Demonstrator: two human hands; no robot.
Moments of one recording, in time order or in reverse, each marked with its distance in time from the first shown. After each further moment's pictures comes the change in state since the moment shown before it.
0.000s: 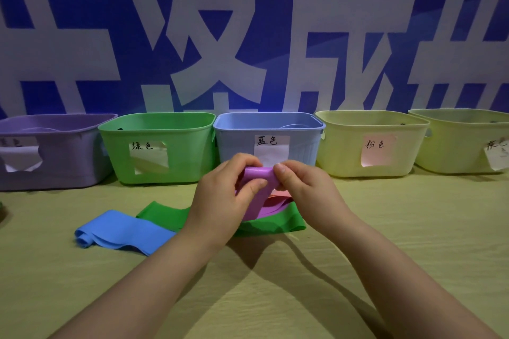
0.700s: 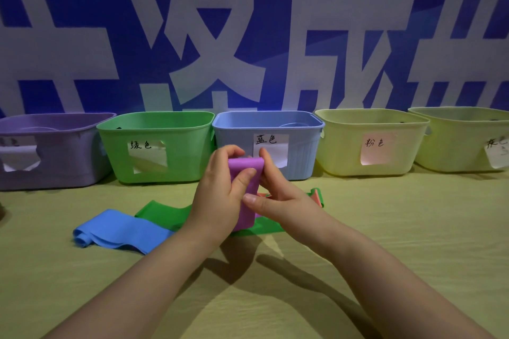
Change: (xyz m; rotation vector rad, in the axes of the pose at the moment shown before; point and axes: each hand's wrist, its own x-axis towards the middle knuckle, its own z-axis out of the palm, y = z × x) left_hand 0.002 0.000 0.006 -0.120 0.050 -0.116; right_hand -0.011 -0.010 0.017 0.441 -0.378 0.156
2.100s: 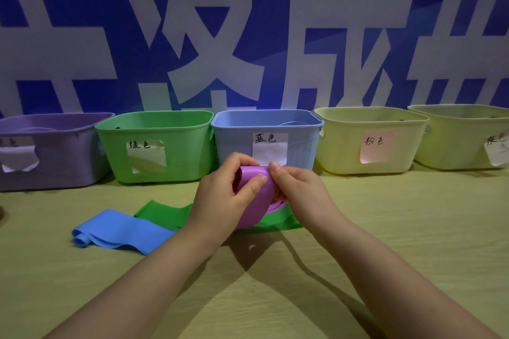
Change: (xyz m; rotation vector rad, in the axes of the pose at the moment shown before) left_hand -0.005 -0.003 -0.001 -0.005 -0.091 0.022; right_hand 0.007 0.000 -0.008 -0.063 0.397 -0.021
